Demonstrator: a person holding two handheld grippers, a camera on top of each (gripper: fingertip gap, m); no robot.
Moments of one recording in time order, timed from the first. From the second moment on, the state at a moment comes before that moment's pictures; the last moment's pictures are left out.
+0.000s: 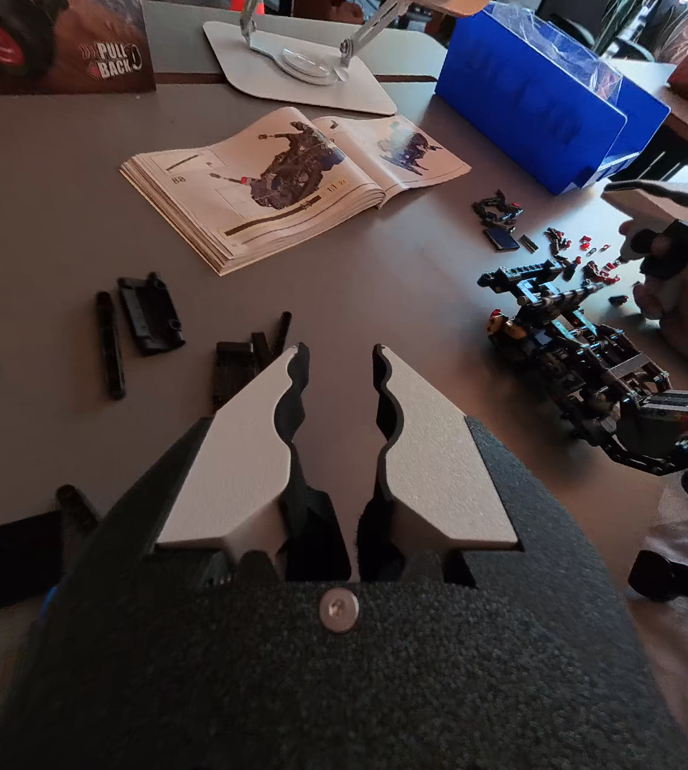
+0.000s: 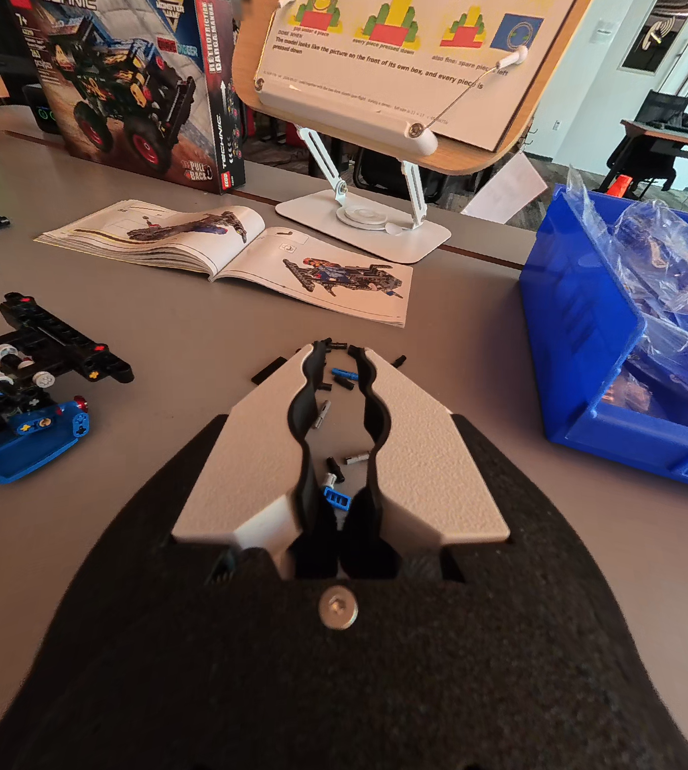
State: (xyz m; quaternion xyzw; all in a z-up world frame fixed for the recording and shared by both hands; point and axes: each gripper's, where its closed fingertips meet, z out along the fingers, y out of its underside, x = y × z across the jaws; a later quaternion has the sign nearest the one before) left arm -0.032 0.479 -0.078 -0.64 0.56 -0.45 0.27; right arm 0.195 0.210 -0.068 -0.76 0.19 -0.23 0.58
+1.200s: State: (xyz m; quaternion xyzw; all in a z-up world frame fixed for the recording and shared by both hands) left arm 0.008 0.408 -0.080 -0.52 0.71 -0.46 0.09; right arm 0.193 0.213 -0.073 -0.77 0.19 -0.22 0.57
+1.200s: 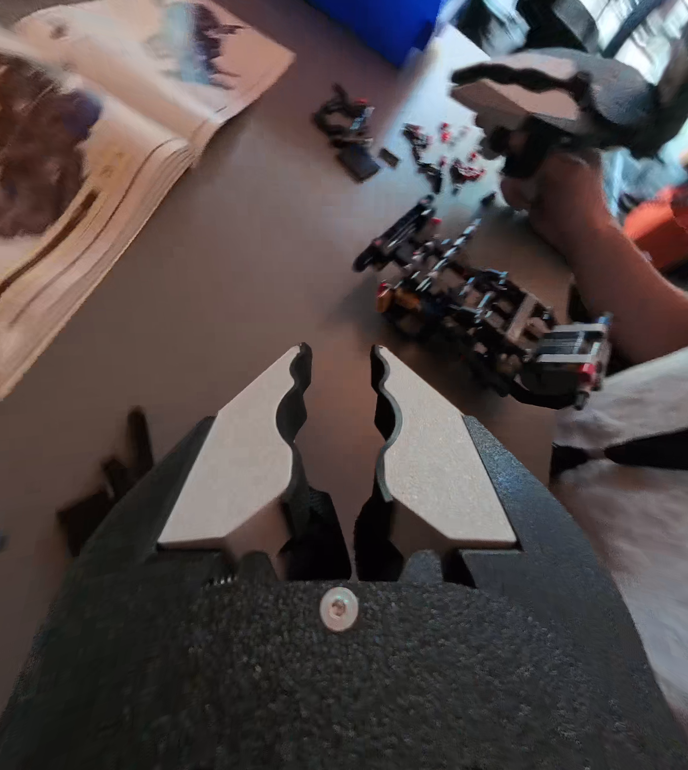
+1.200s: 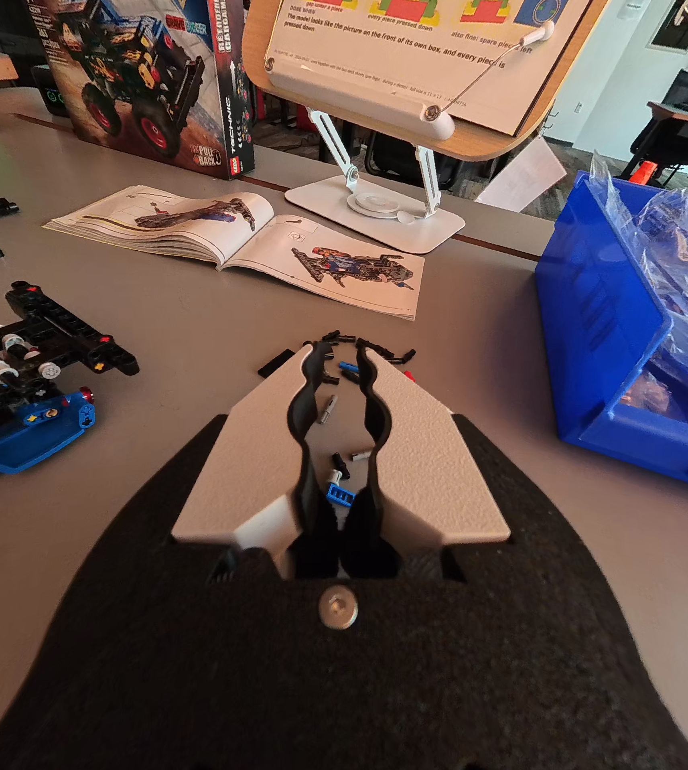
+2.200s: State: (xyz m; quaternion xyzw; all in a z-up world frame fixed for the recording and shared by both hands) left arm 0.064 0.303 -0.086 -0.22 0.81 -0.25 -0.49; right arm 0.180 0.220 -0.075 -0.78 0.16 -0.21 0.56
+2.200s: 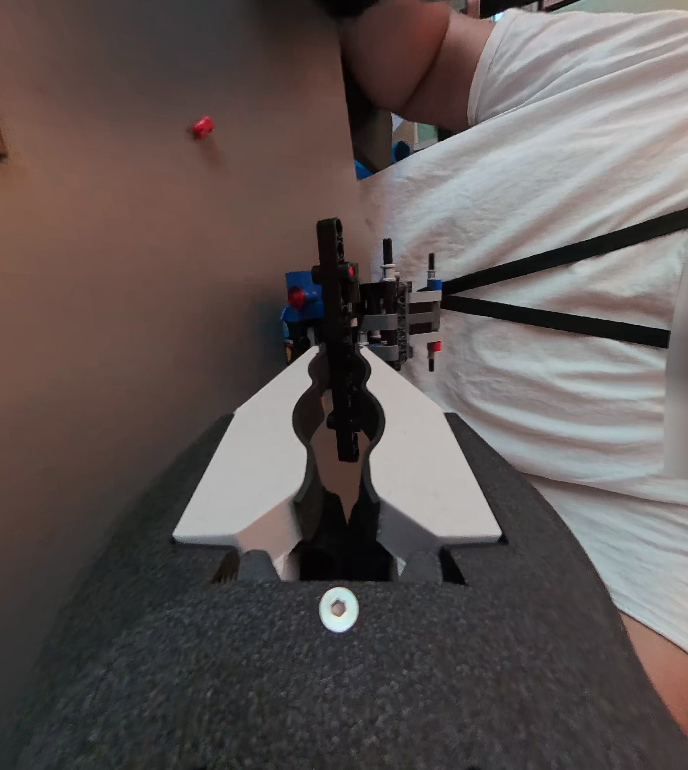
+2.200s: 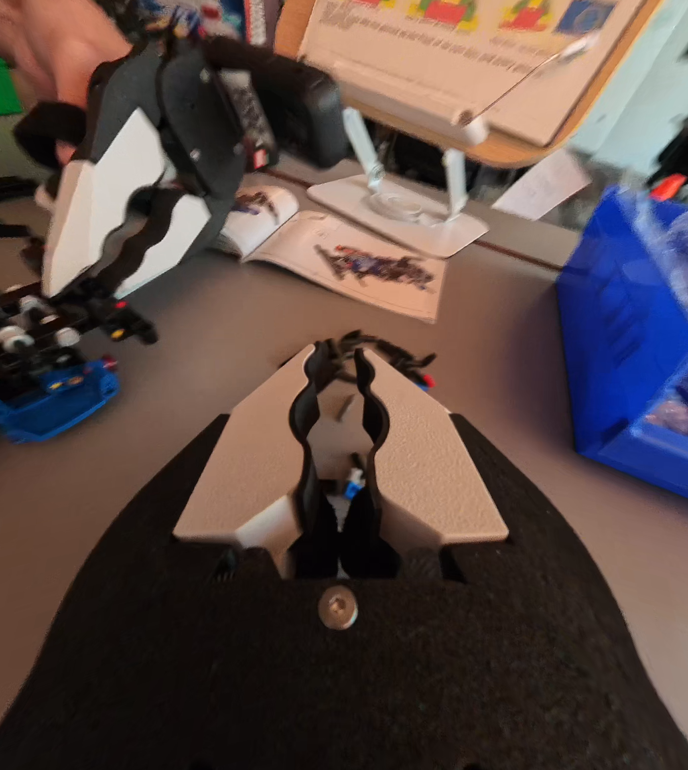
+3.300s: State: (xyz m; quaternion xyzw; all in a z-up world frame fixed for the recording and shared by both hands) left arm 0.011 0.340 0.021 -0.19 0.90 -0.39 -0.07; right arm 0.005 0.310 -0.053 -0.86 0.05 0.16 0.48
